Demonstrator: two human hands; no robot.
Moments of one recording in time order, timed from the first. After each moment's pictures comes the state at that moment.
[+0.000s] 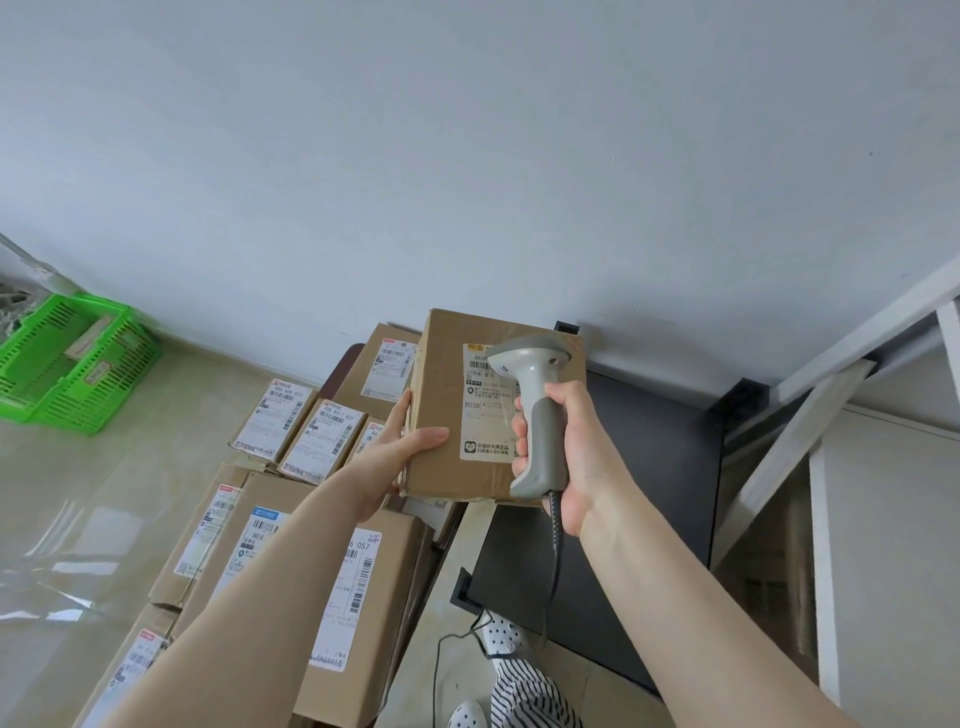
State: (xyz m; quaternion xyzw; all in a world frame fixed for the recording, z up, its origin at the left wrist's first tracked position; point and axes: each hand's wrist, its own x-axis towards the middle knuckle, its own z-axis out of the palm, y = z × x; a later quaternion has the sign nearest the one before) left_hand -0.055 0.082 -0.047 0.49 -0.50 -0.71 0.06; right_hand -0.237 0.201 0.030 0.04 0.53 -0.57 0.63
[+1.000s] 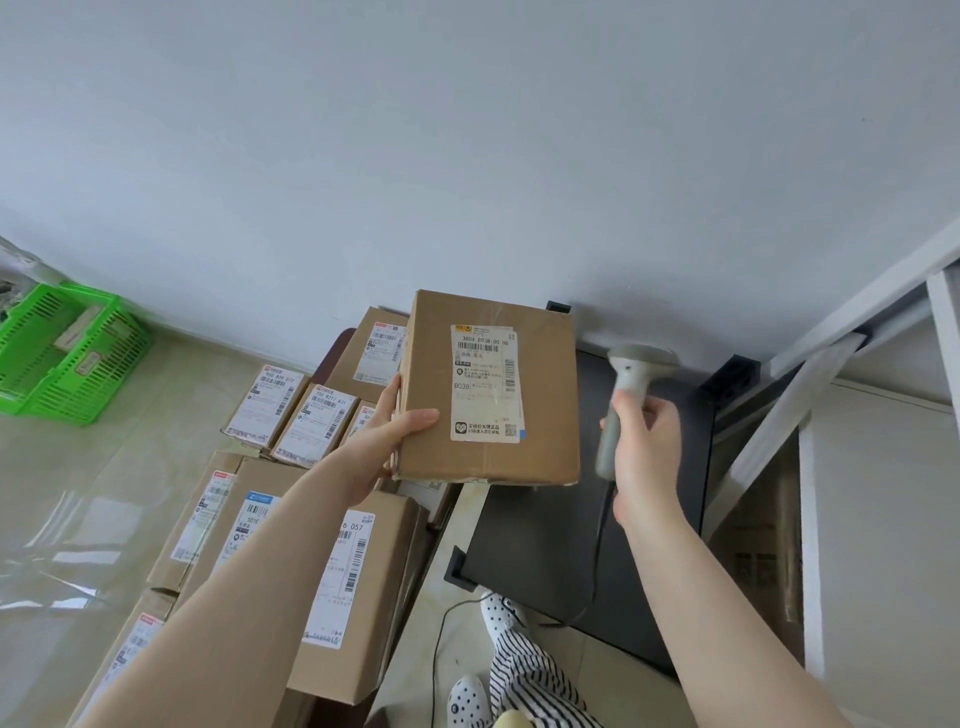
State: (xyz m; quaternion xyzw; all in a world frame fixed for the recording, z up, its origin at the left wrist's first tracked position) left_hand -0.054 0.085 -0.043 0.49 -0.49 -0.72 0.06; right_hand -0.274 0.239 -0.010 -0.02 0.73 -0.61 0.30
